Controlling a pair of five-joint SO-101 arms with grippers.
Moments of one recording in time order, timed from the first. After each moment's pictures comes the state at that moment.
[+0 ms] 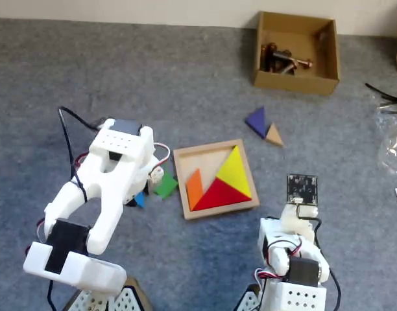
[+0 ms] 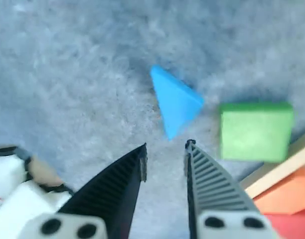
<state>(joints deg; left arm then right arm) 6.9 -0.5 26.7 80.9 62.5 3.2 -104.4 95.7 72.4 5.7</state>
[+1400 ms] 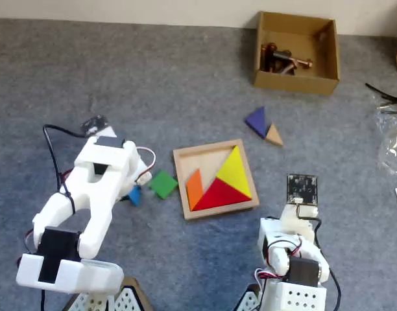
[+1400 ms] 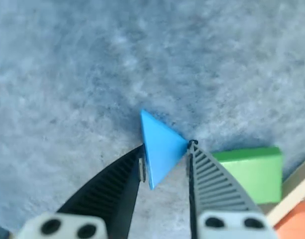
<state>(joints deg) 1.0 -1.5 40.1 61.7 49.5 3.2 -104.4 95.7 72.4 5.7</state>
